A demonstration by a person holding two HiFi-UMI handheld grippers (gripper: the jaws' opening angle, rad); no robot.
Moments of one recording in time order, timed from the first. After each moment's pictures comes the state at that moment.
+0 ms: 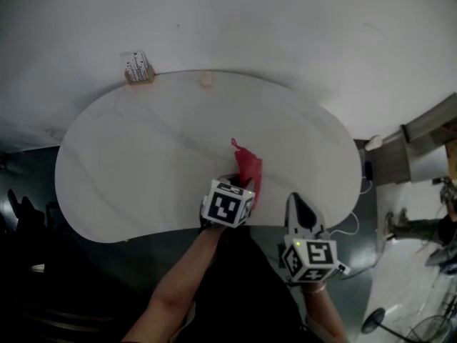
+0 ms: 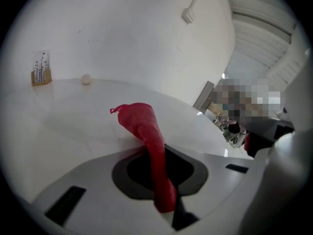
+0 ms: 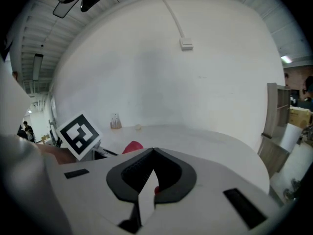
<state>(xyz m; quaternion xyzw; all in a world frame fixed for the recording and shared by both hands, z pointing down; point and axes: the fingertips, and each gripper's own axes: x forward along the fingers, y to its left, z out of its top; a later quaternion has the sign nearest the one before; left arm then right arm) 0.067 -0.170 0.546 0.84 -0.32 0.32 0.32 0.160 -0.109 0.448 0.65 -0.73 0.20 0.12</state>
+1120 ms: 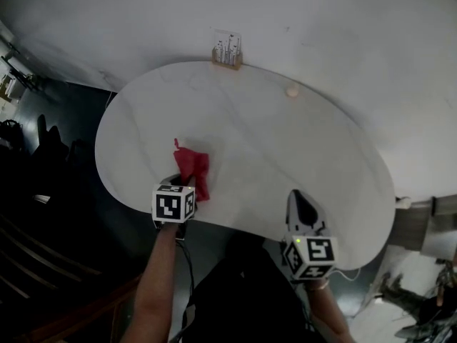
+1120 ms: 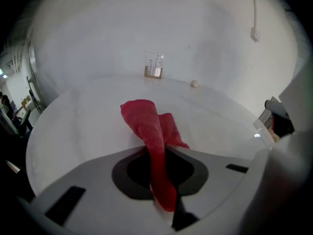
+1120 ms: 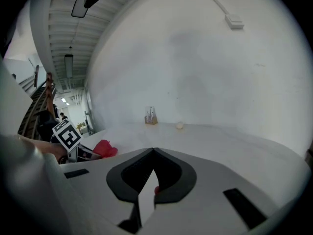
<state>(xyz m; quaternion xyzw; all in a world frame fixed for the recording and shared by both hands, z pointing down) -0.263 -0.150 0.572 0.64 -0.61 0.29 0.37 0.018 -0.181 0.455 0.48 -0.84 0.18 0.16</state>
